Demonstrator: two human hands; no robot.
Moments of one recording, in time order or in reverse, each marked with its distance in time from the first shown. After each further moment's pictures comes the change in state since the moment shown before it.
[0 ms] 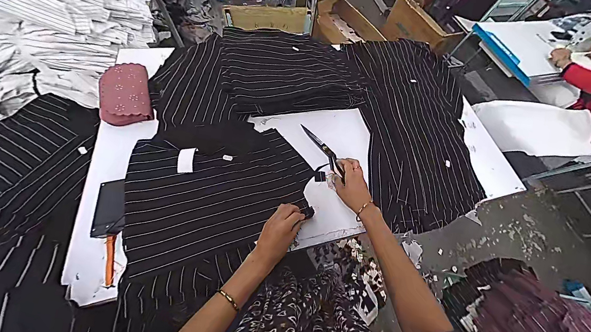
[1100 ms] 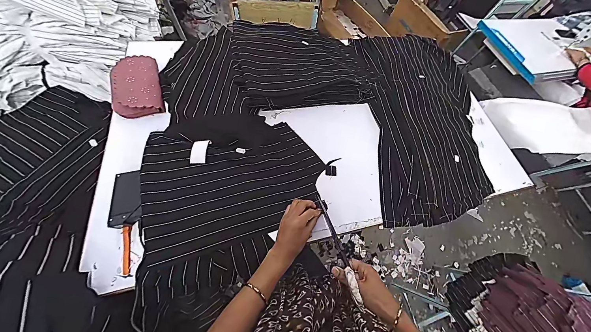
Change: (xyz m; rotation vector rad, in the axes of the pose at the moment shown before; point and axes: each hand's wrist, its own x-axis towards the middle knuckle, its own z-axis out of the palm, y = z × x) left_hand -0.012 -0.007 0.024 -0.086 0.150 0.014; right_hand -0.201 0.002 0.027 0.401 -0.514 0.397
